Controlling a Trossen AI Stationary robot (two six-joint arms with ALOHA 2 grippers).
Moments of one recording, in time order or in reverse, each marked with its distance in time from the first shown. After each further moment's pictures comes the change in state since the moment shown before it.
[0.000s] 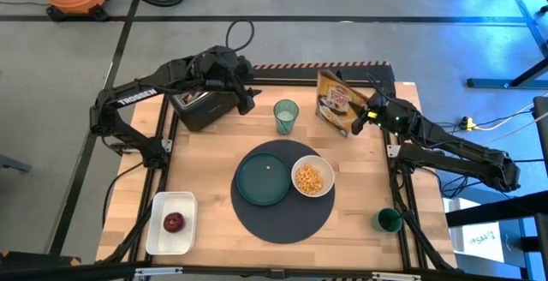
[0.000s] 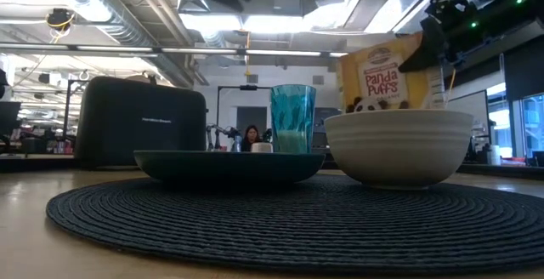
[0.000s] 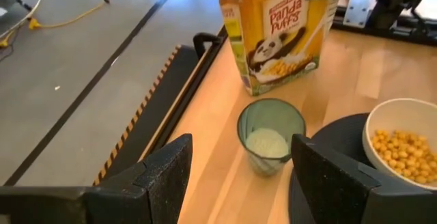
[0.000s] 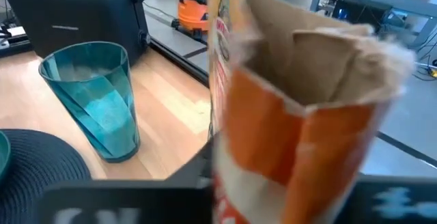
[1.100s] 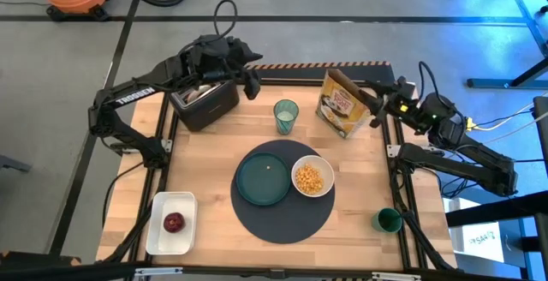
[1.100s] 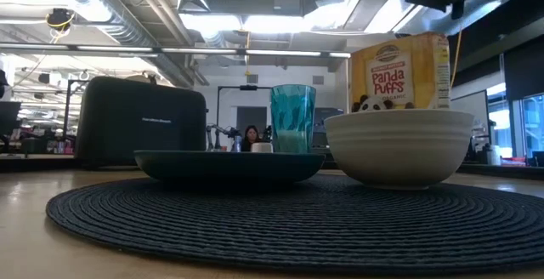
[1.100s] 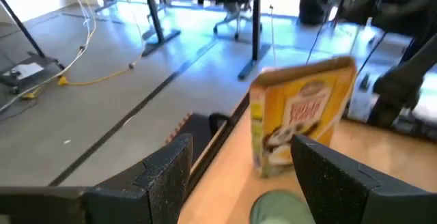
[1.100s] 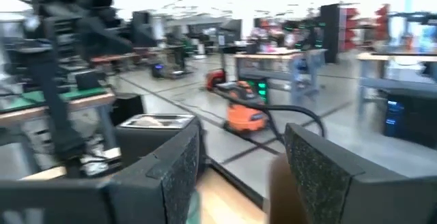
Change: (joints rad) left arm 0.025 -0.011 0.000 0.292 -0.018 -0.011; right arm 0.000 -0.109 0.169 0.138 -0.164 0.041
